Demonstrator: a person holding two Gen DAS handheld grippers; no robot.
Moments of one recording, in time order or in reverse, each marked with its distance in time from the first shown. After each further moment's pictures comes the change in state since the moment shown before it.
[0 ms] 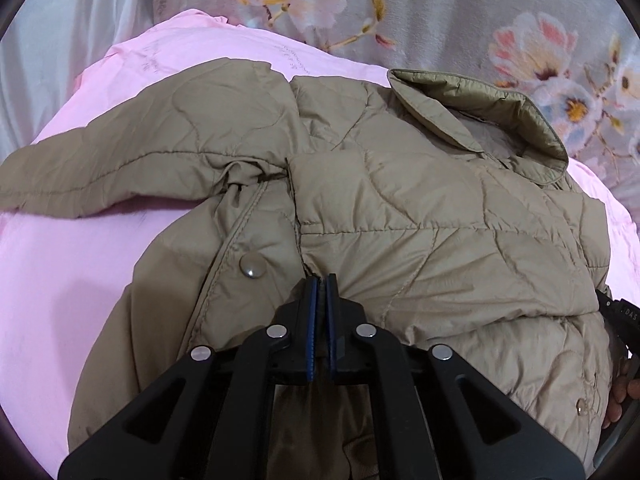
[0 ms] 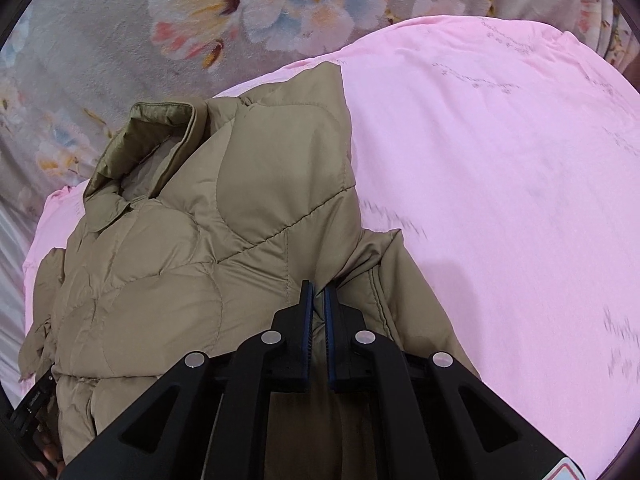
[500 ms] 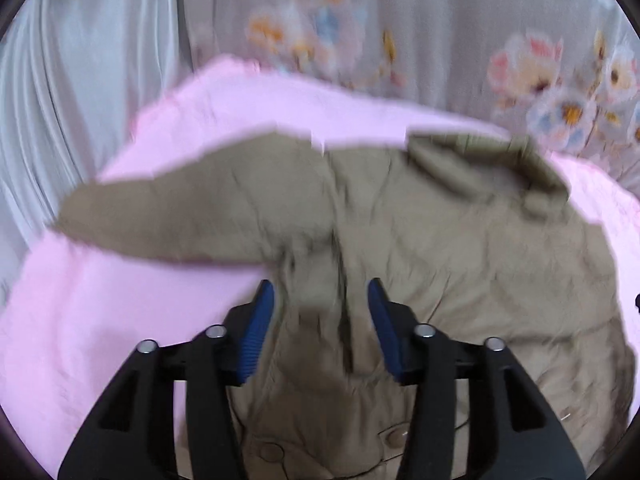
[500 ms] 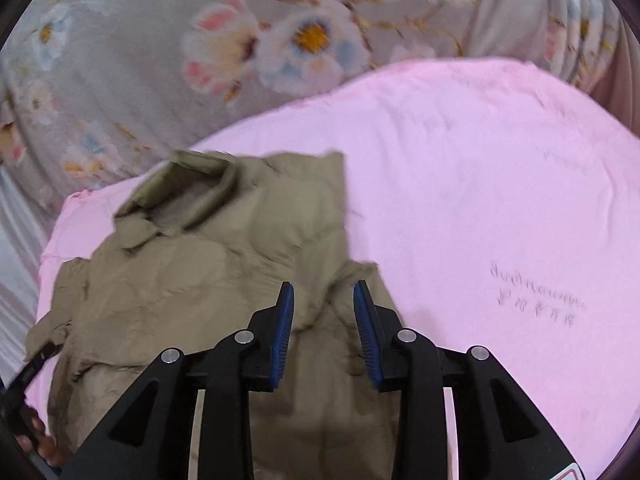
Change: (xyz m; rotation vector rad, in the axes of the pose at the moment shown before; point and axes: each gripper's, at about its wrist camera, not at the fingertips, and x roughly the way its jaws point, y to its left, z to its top) left arm -0.101 0.007 0.012 0.062 -0.131 0.126; right arm -0.110 0.000 -0.028 -0.060 -0.115 0.004
